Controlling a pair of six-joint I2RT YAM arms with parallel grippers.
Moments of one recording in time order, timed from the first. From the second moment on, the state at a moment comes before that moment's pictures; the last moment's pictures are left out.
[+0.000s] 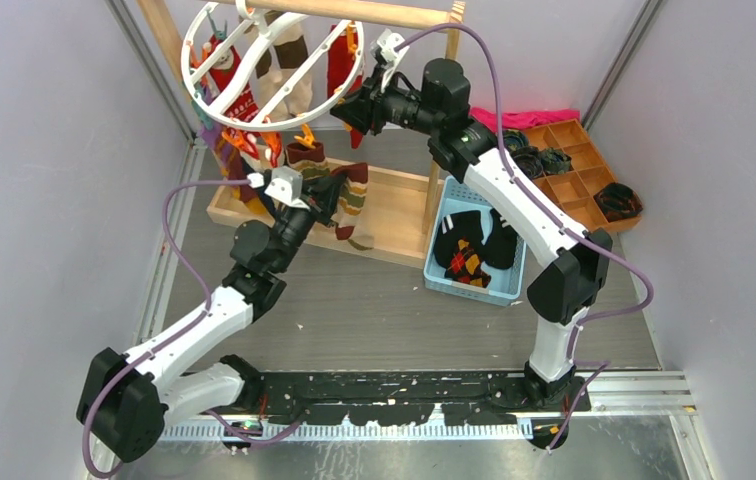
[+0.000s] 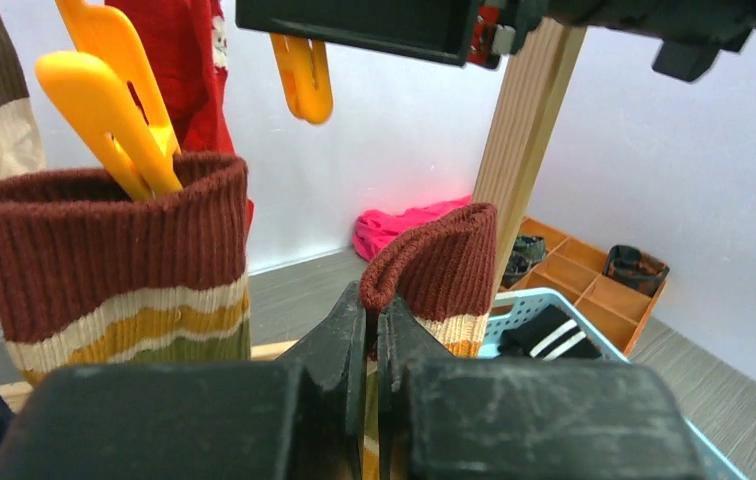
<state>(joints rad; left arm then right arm) -0.58 1.03 0.64 0.74 -0.01 -0.12 0.59 1.86 1.96 -0.01 -0.57 0.07</state>
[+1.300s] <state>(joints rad) -0.56 1.18 0.80 0.68 -0.24 -0.24 0.65 1.84 1.99 -0.13 -0.45 0.13</state>
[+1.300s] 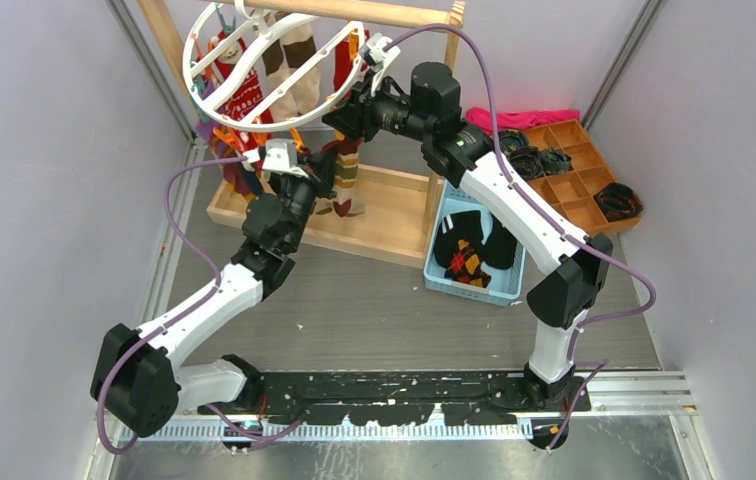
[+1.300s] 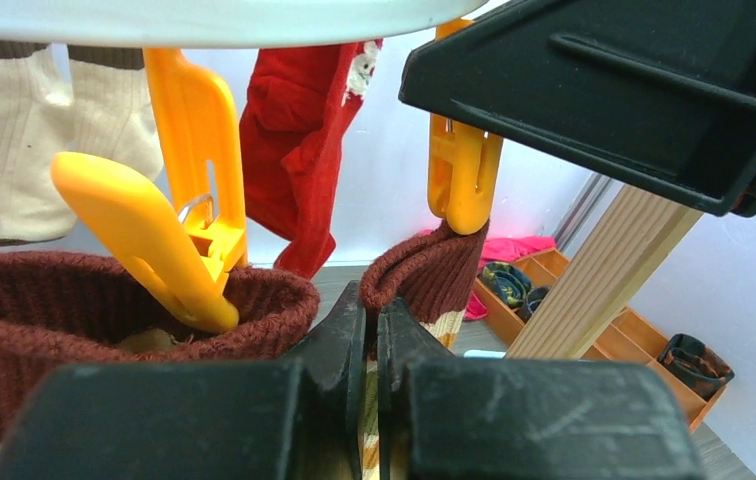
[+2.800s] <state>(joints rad) -0.53 1.17 0.73 0.76 -0.07 -0.22 0.66 1.84 2.01 -0.14 -0.46 0.11</state>
